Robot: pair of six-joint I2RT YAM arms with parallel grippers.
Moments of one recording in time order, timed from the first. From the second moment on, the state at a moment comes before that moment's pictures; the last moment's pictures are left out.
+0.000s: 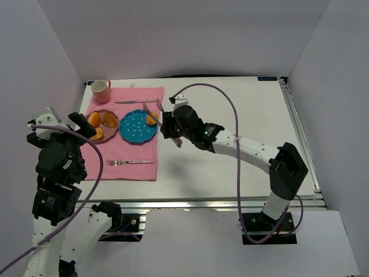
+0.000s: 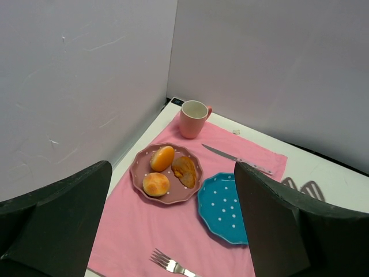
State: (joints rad) left arm -0.33 0.58 1.19 -0.52 -0.76 -0.11; right arm 0.96 1.74 1.41 -0.14 0.18 0.43
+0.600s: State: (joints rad) left arm -0.33 0.56 1.13 -0.52 -0.72 -0.15; right arm 0.99 1.61 1.08 -0.31 0.39 0.78
